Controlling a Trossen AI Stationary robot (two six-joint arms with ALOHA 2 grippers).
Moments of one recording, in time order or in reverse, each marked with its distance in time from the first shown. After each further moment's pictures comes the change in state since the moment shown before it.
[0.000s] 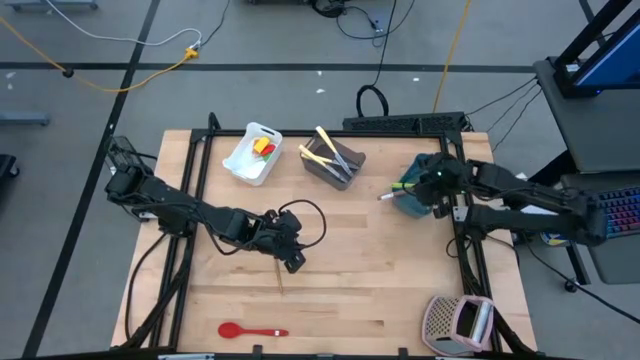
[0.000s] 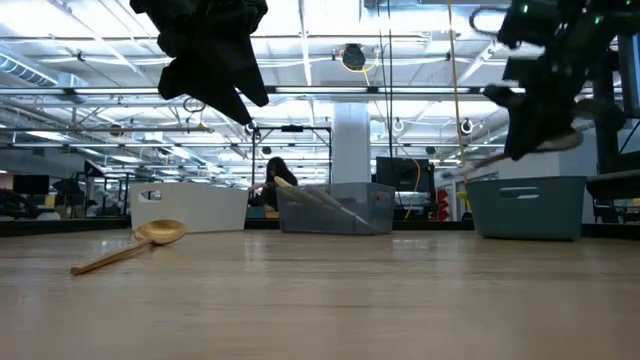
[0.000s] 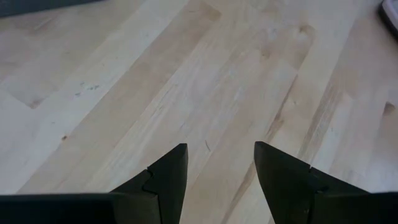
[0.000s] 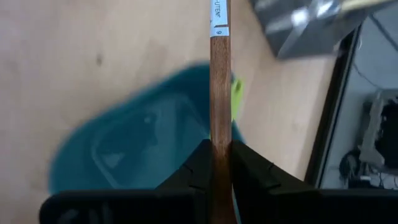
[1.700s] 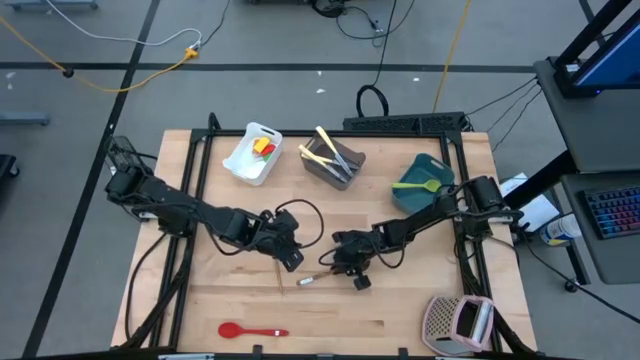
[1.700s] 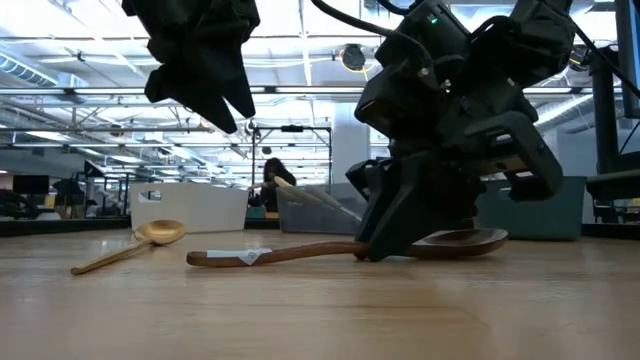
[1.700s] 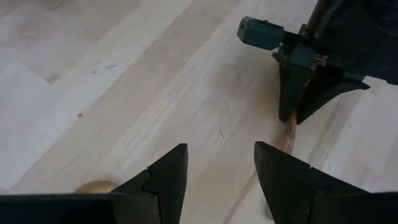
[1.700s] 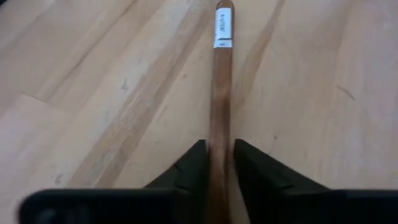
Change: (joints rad) left arm -0.001 0.000 0.000 -0.071 -0.001 -0.077; right arm 0.634 1.147 0.171 1.078 -0.217 0.753
